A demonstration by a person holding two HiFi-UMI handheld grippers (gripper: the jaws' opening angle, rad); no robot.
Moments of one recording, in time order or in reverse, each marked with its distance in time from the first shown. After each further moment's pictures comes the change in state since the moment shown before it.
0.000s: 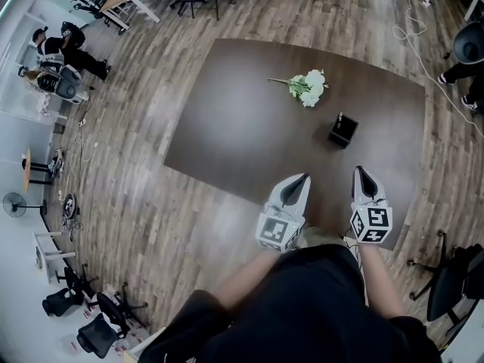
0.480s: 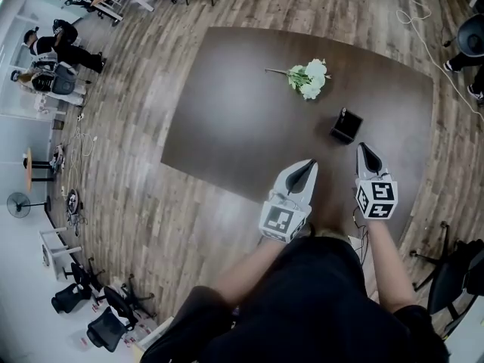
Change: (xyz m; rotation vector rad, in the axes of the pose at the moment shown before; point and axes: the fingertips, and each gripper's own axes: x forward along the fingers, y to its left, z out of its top) left arm 0.064 0.024 0.000 -0.023 0.014 -0.023; right arm 0.087 -0.041 0.003 -0.060 0.077 0.023
